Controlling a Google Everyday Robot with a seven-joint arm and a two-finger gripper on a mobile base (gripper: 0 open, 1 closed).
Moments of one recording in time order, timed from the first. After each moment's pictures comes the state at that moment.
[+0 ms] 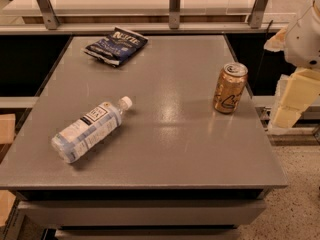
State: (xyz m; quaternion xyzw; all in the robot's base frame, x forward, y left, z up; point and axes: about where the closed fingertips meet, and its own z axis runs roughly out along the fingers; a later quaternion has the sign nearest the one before) arm 0.438 -0.217 0.977 -0.60 0.78 -0.04 0.16
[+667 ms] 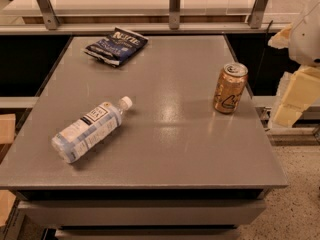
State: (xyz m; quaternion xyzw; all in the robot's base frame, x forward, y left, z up) arm 0.438 -0.217 0.983 -0.59 0.79 -0.04 0.18
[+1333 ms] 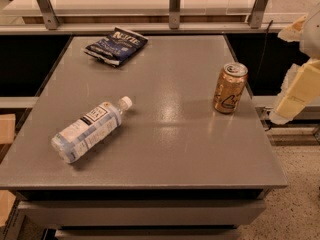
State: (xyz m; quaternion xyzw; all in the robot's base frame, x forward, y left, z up) arm 0.448 -0.229 0.993 -0.56 0.80 -0.03 0.22
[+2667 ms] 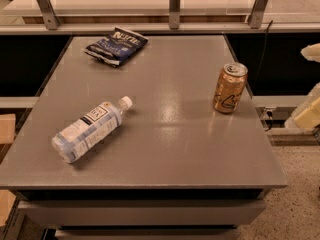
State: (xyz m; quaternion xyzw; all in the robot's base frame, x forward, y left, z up) arm 0.442 -0.263 0.971 -0.49 0.81 0.07 0.32
